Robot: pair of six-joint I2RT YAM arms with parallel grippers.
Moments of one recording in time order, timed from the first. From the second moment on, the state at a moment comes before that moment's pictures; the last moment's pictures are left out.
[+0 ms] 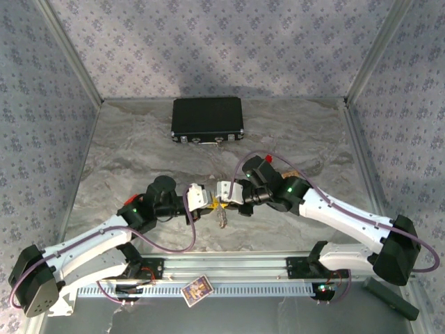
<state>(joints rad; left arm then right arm) -0.84 0.89 0.50 -0.01 0.46 0.31 0.91 1.19 0.94 -0.50 -0.39 -0.61</state>
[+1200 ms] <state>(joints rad) -0.84 0.84 0.34 0.31 0.47 0.17 0.78 1.13 0.75 -0.27 -0.62 -0.43</state>
